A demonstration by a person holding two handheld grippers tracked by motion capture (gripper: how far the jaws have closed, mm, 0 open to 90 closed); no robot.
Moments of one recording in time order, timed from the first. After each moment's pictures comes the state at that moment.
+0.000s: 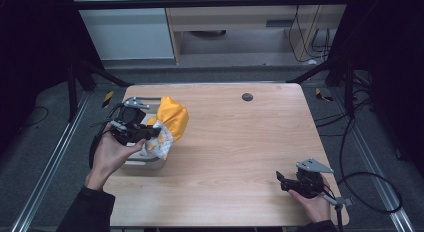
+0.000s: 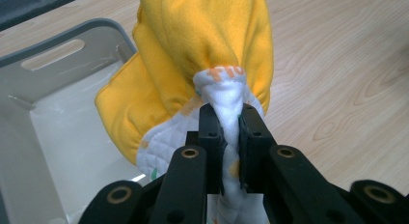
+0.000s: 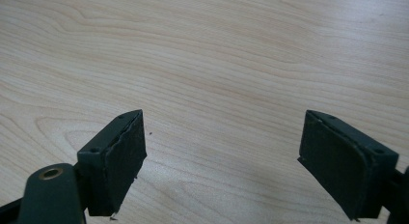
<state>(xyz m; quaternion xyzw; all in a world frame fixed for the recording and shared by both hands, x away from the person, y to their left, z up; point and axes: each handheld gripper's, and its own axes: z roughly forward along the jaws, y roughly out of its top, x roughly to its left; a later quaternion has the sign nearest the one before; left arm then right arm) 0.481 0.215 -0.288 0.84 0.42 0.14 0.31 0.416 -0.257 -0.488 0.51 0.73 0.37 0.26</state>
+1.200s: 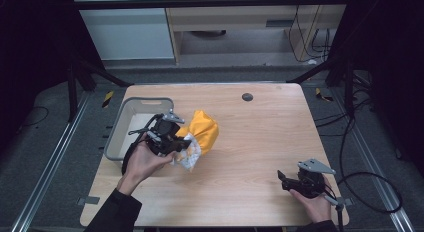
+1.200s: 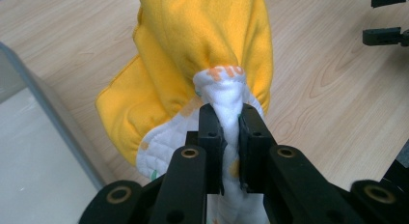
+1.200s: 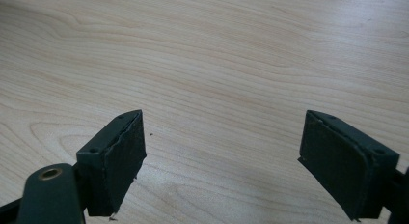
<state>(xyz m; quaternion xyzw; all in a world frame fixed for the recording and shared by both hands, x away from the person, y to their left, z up) 0.478 0.146 -0.325 0.88 0.35 0.11 0.31 0.415 -0.260 -0.487 0.51 0.73 0.38 0.26</state>
